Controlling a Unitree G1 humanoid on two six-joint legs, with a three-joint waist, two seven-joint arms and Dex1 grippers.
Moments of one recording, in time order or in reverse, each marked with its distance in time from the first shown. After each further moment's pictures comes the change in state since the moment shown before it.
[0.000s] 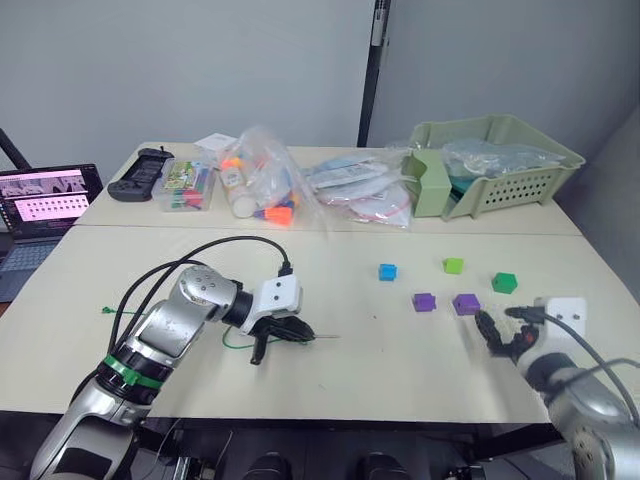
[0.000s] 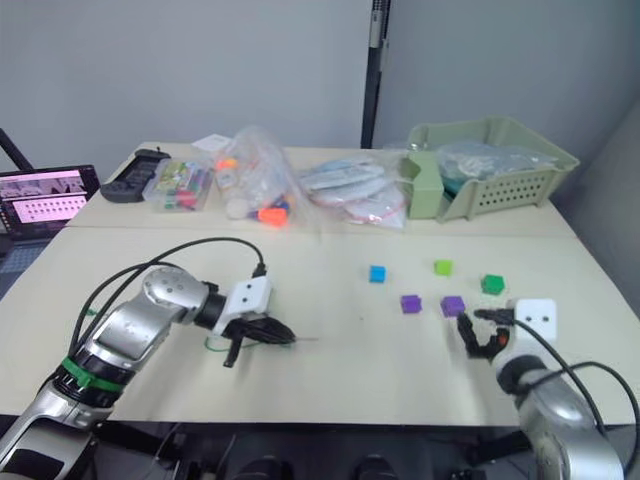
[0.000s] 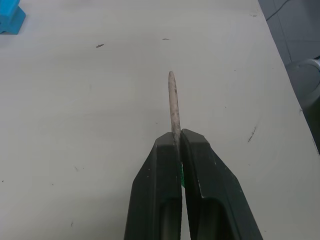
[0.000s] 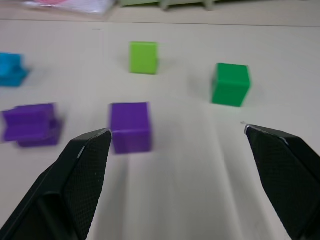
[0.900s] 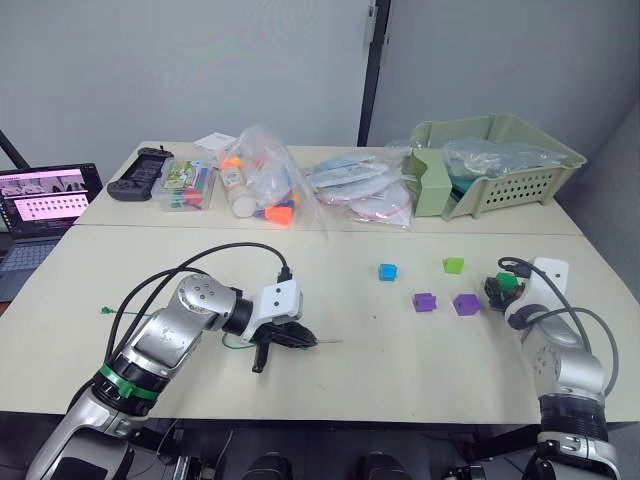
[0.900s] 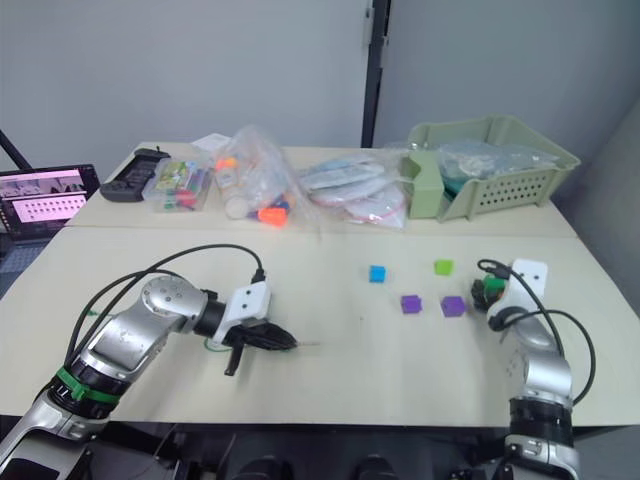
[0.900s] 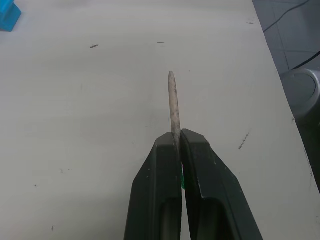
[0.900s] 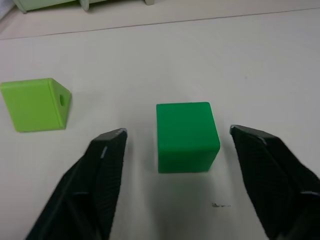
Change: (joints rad) left arm 0.034 0.012 0.000 -0.051 -0.034 0.041 0.046; right arm -0.397 -0.008 0.020 0.616 -0.141 -0.195 -0.011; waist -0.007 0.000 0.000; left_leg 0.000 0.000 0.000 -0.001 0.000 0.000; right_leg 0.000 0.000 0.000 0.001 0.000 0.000
